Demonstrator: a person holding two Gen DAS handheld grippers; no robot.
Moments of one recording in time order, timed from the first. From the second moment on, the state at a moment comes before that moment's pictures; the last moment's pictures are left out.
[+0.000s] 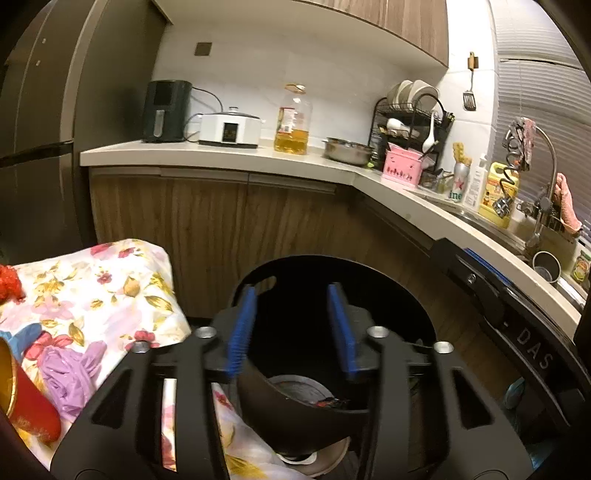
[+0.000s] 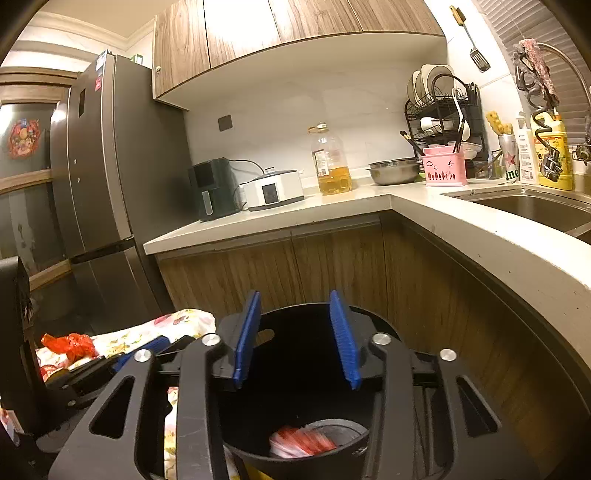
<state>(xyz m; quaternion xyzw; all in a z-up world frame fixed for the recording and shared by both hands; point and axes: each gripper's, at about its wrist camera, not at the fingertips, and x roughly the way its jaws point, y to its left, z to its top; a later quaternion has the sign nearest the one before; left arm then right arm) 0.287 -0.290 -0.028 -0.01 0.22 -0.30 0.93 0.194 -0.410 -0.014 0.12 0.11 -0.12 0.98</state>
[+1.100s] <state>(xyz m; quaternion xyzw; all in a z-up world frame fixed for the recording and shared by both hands) 0.188 -0.174 0.004 0.00 0.17 -0.14 0.97 0.121 -0.330 -0.002 0.09 0.10 -0.12 0.98</state>
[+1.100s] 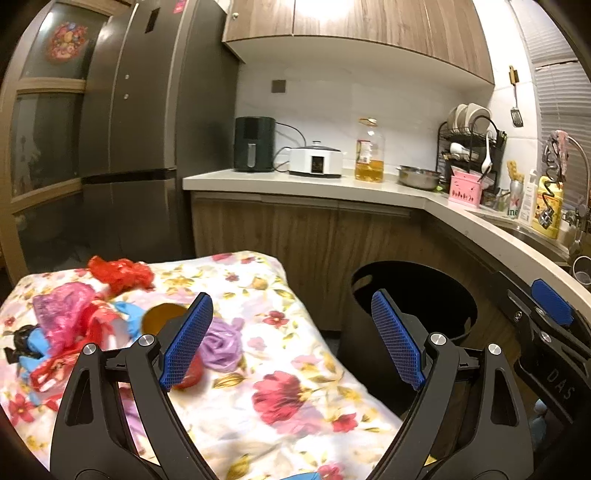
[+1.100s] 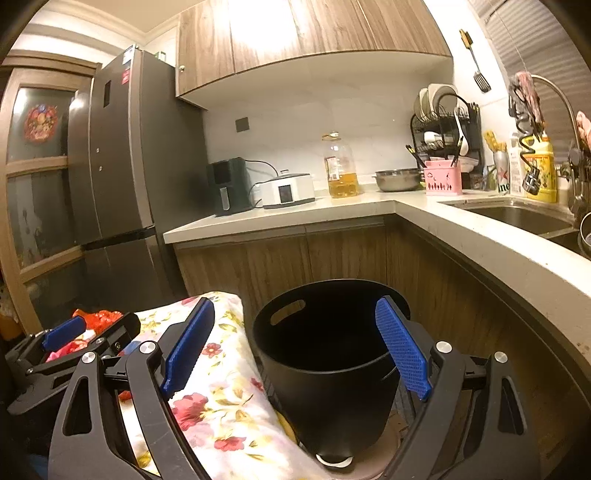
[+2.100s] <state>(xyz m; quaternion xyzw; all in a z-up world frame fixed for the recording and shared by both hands) 0.147 0.028 -0.052 -0.05 0.19 0.06 0.98 0.121 -0.216 -0.035 0.06 0.14 -0.01 0.99</state>
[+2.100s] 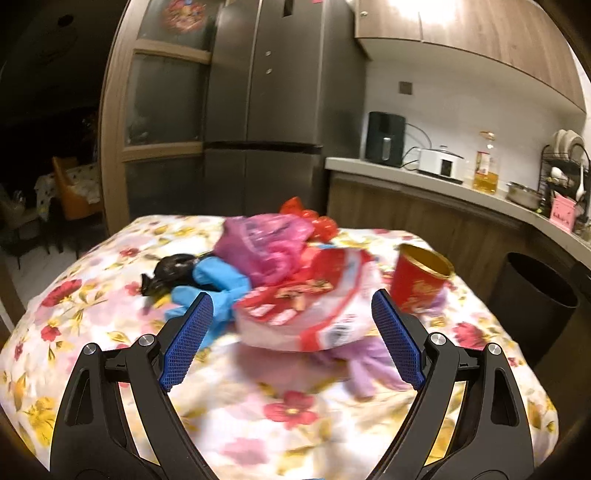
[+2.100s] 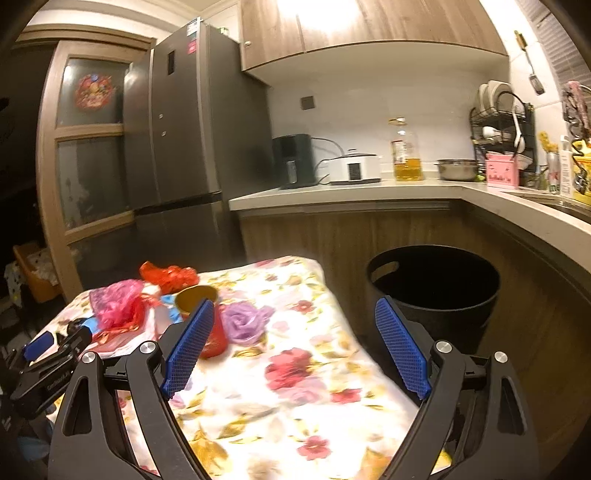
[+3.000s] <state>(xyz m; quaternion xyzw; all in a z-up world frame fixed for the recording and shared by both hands) 0.182 0.075 -0.097 -0.13 0.30 -0.03 0.94 0.145 -0.150 -0.060 0.02 0.18 0.06 0.98</state>
